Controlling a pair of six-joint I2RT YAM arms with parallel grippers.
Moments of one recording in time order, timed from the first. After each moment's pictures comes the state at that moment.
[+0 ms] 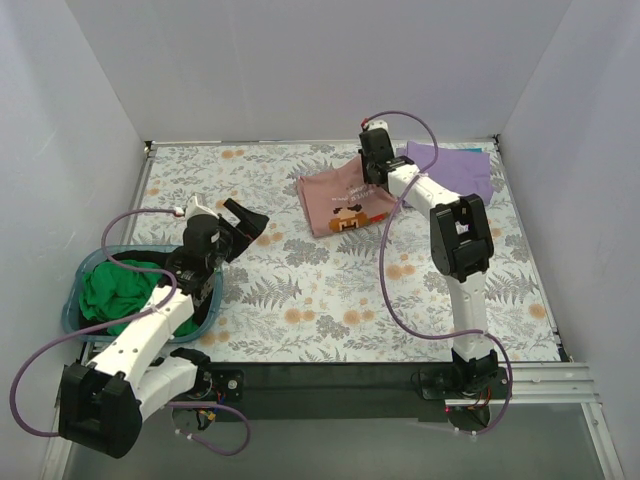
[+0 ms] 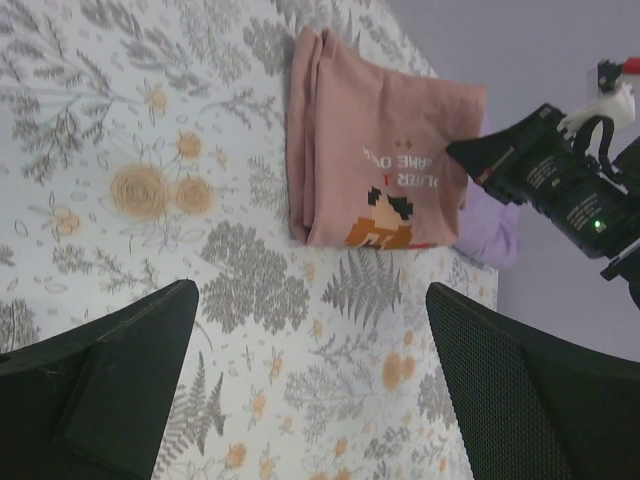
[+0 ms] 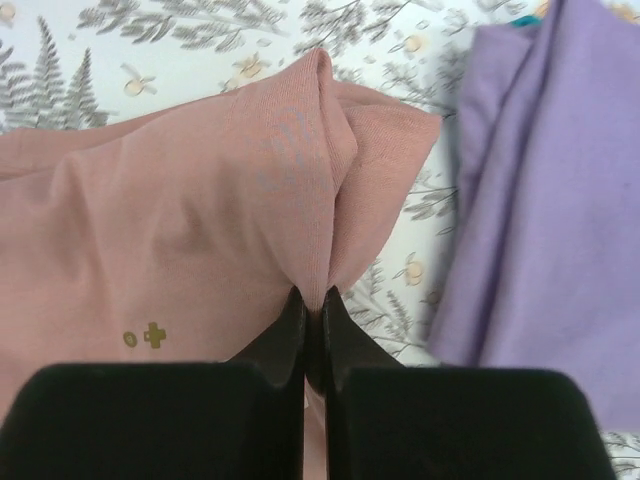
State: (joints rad) left arm -0.31 0.98 0.62 -0.06 -0.02 -0.96; right arm 0.44 2.21 1.80 -0.30 0.33 0.14
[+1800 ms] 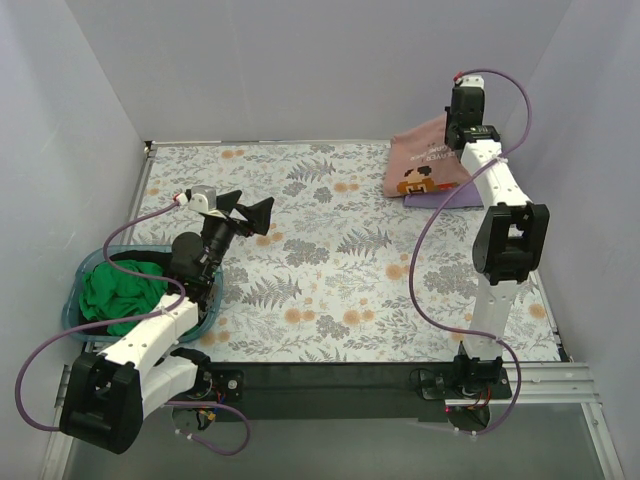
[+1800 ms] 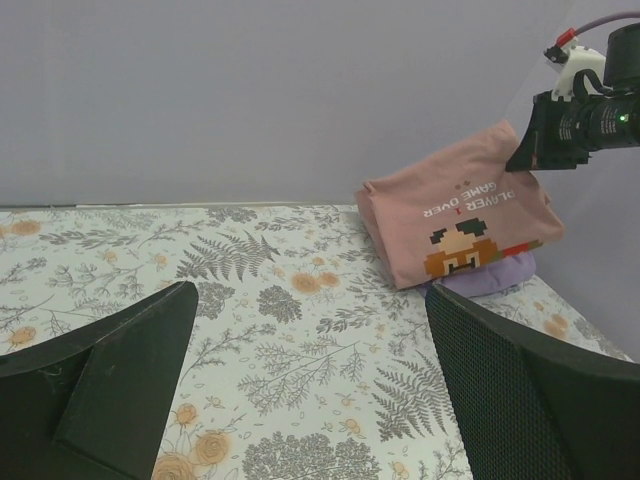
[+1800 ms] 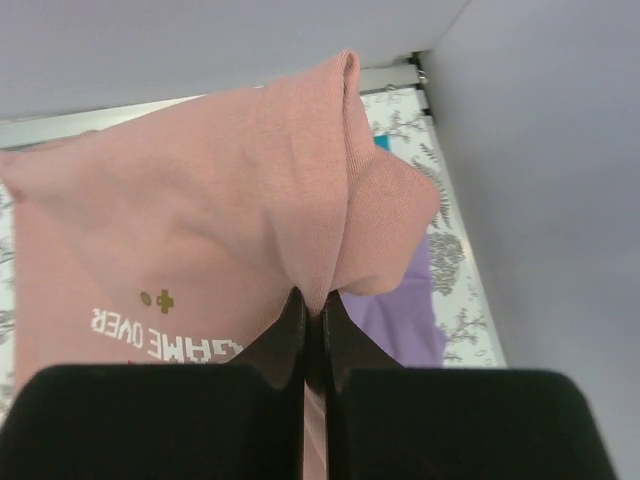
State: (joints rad) left arm -0.31 1.02 0.45 0.81 0.10 -0.34; right arm 0.08 2.06 1.93 -0.41 0.35 0.00
